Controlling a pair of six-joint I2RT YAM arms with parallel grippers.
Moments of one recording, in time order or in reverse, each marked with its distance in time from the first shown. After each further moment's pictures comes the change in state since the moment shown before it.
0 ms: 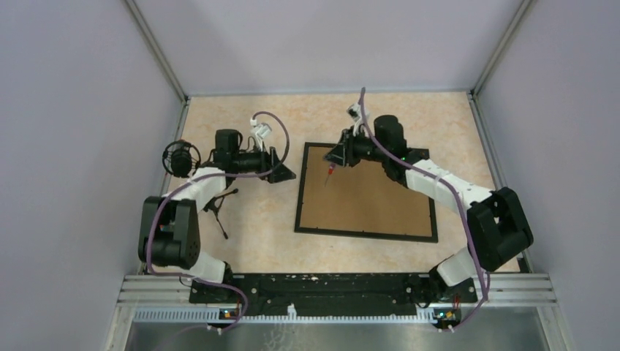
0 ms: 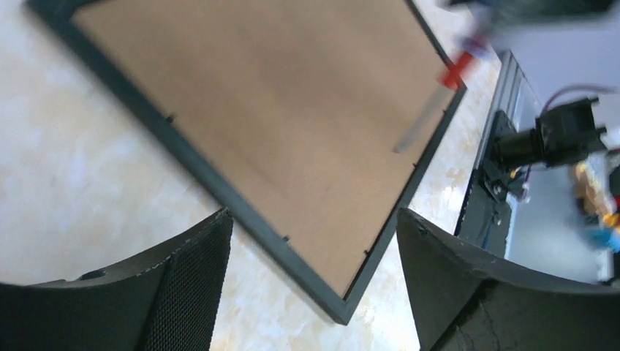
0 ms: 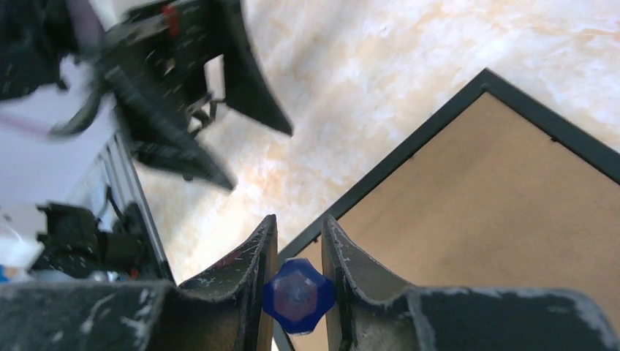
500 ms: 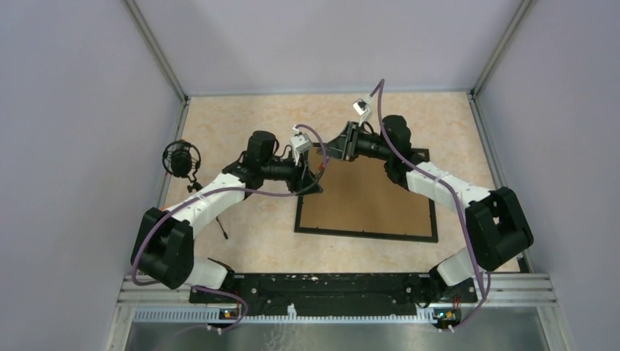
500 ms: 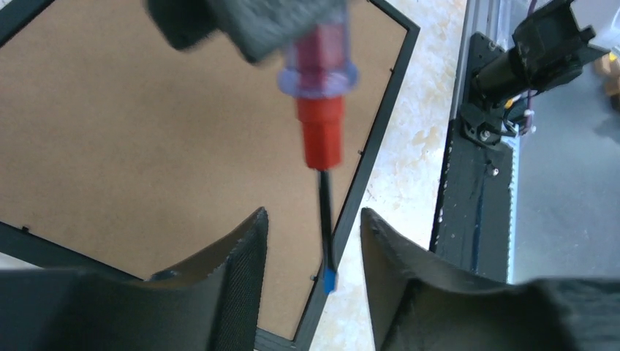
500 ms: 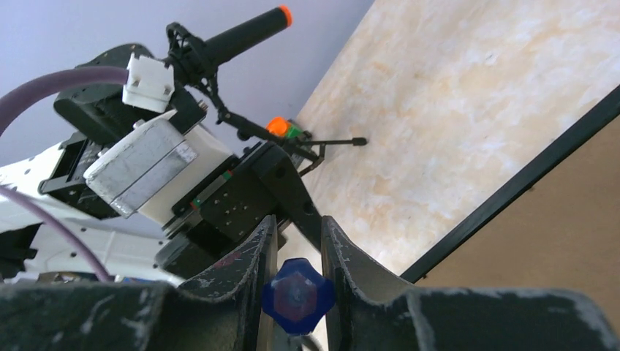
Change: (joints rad) left arm -0.363 -0.171 0.035 -0.051 -0.119 0.130; right arm -0.058 0.000 -0.041 0.306 -0.142 0.450
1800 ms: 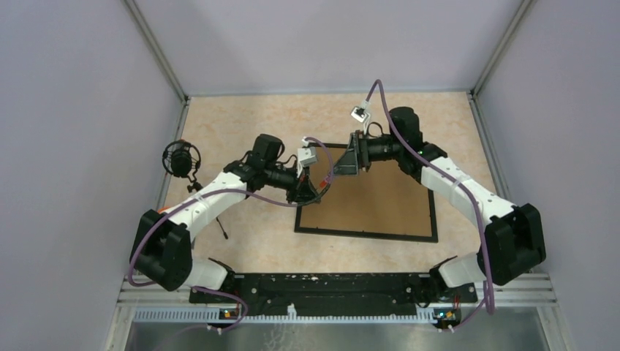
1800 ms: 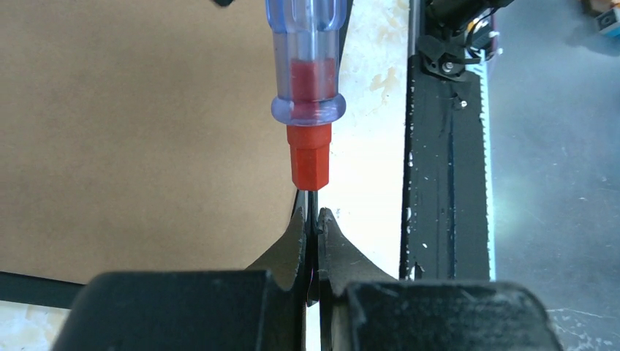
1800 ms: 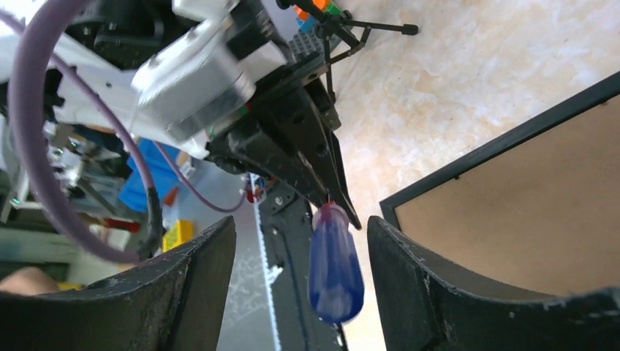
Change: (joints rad) left arm -0.039 -0.001 0.056 -0.270 0.107 0.246; right arm -0.051 -0.121 0.112 -0.555 -0.326 -0.365
